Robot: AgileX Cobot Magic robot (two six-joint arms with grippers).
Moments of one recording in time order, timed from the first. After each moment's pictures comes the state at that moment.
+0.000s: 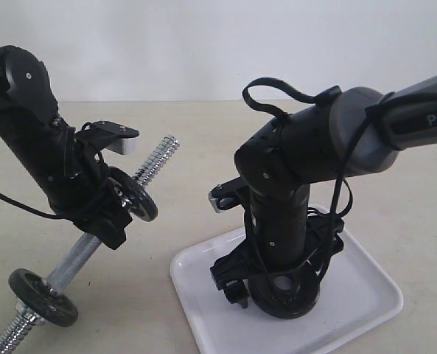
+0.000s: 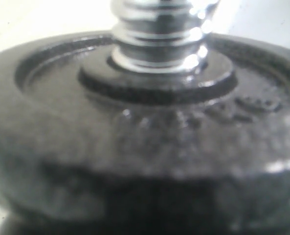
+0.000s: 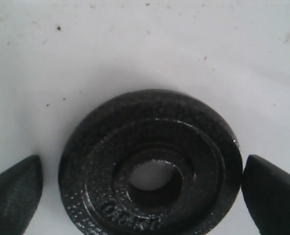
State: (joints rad) left arm -0.33 1.83 -1.13 -0.33 0.90 0.53; right arm 0.76 1.94 -1.13 -0.14 0.83 0.41
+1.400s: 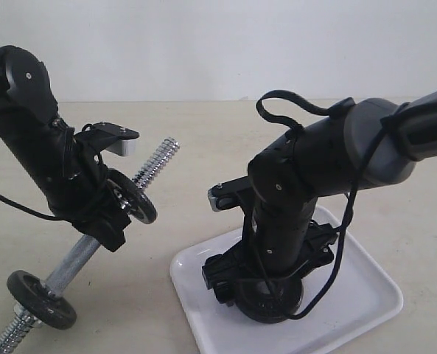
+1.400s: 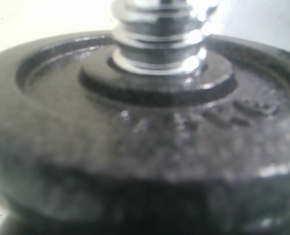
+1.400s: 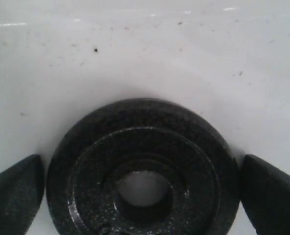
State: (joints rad) left arm -0.33 1.83 -1.13 -0.33 0.92 0.54; right arm 0.75 1.95 -1.05 -0.08 0.66 0.41
